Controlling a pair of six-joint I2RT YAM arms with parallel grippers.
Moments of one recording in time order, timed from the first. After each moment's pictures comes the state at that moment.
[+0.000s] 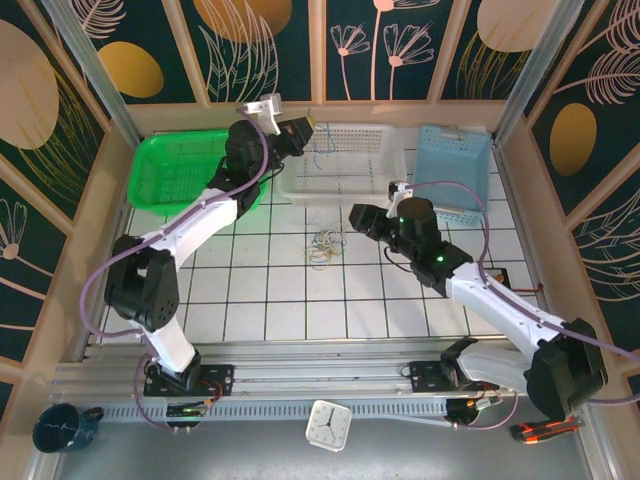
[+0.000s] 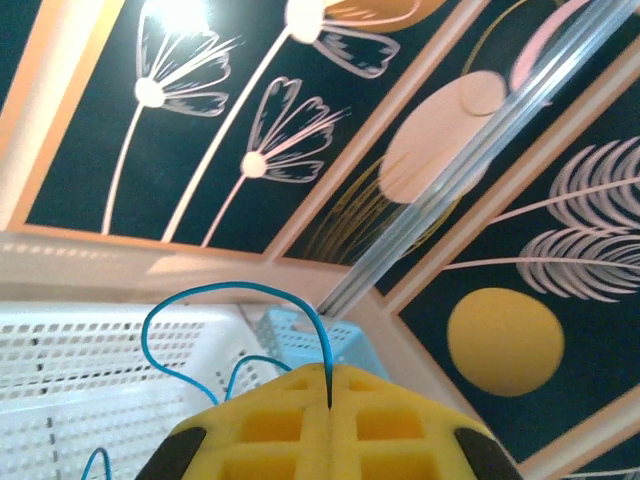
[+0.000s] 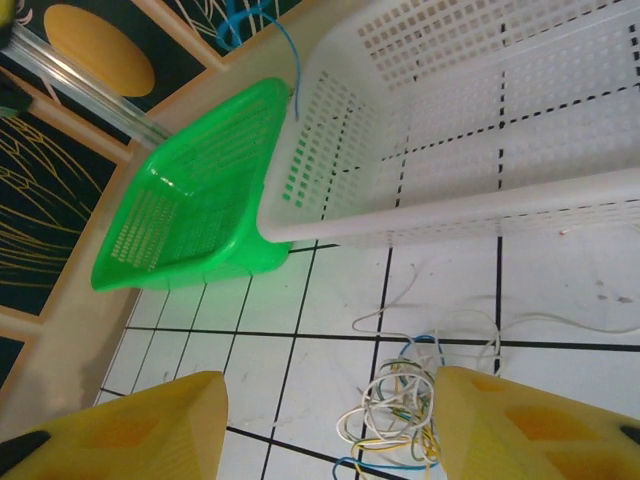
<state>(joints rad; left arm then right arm) -0.46 1.75 1.37 0.39 0.26 -0.67 0.60 1.11 0.74 0.01 -0.05 0.70</state>
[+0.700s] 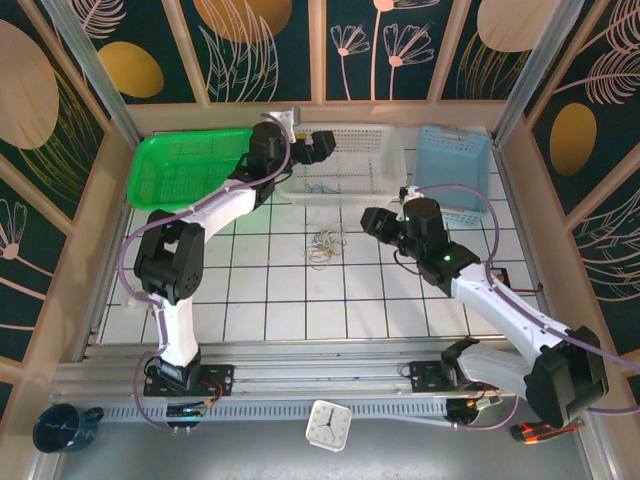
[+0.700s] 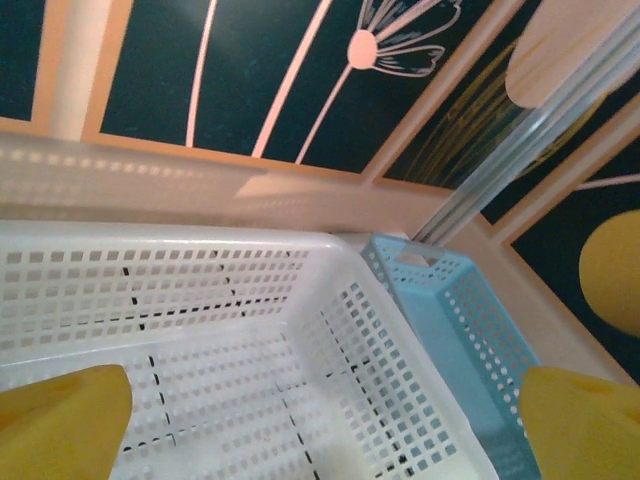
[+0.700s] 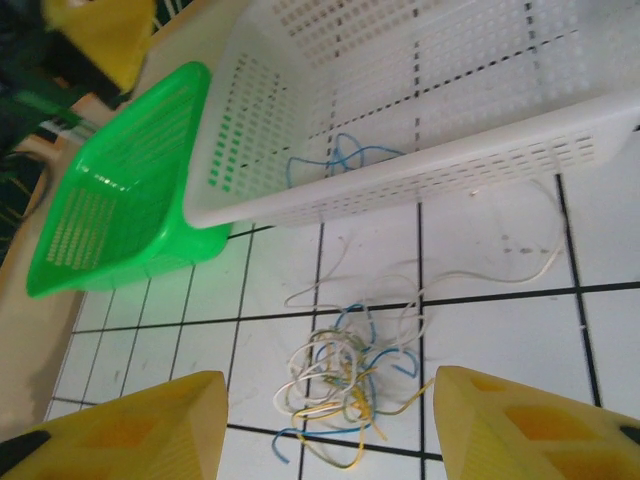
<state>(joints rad) -0.45 1.96 1.49 0.29 0.26 -0.53 0.53 1.09 0.73 -0.12 -0.03 0.72</state>
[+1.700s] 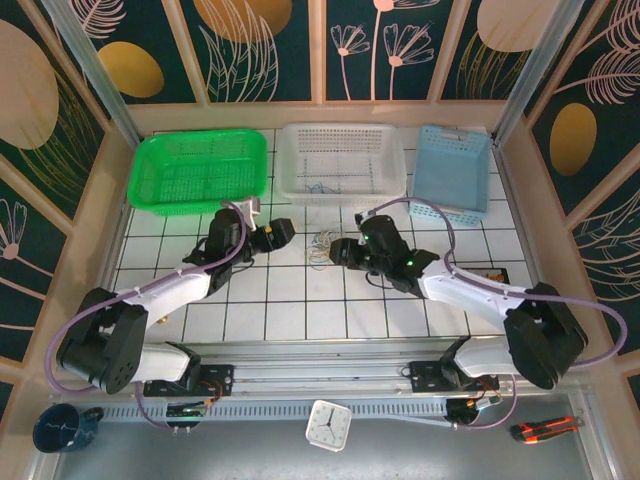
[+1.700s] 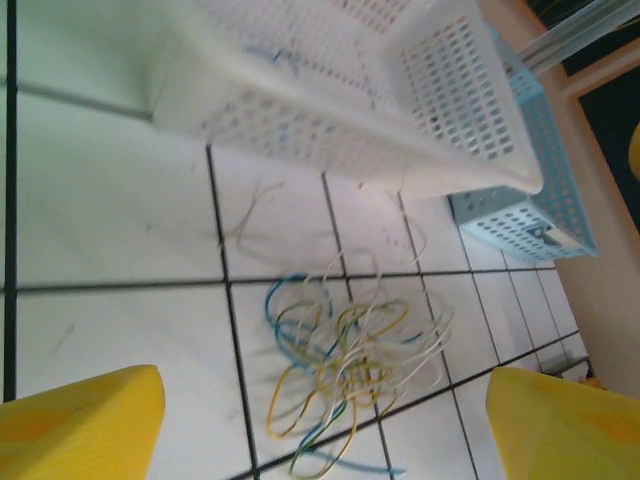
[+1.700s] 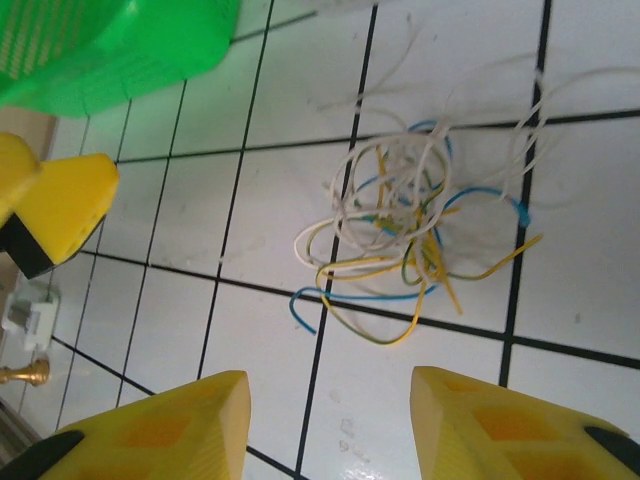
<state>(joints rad) -0.45 1.35 0.56 0.30 0.28 -0.74 0.77 1.32 0.71 -0.06 -0.09 0.74</state>
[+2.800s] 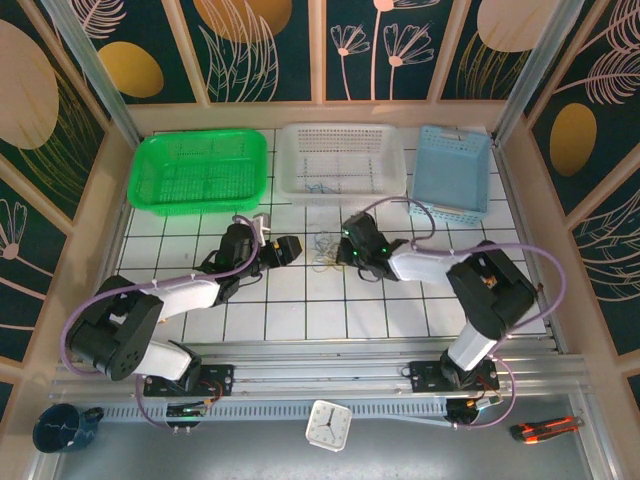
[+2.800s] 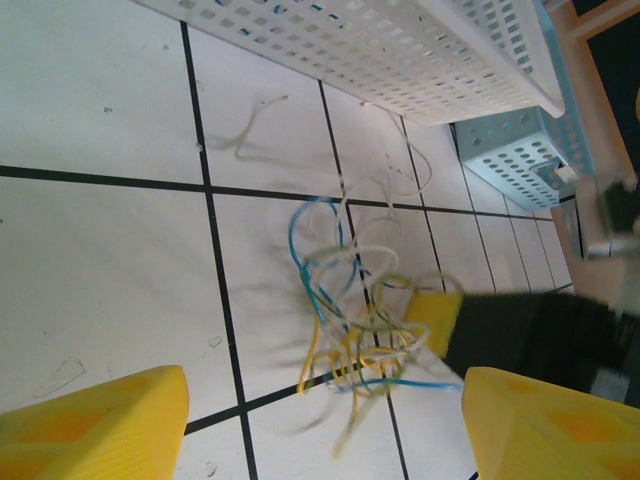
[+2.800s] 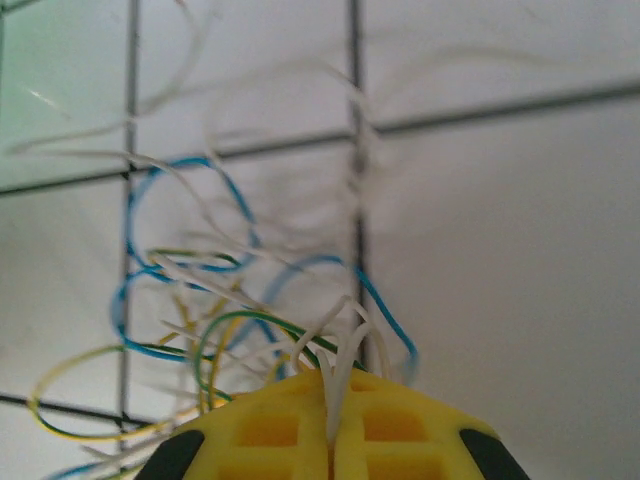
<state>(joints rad) -0.53 1.42 0.49 0.43 0.28 -0.79 0.72 1.61 0.76 -0.04 0.08 0.76</state>
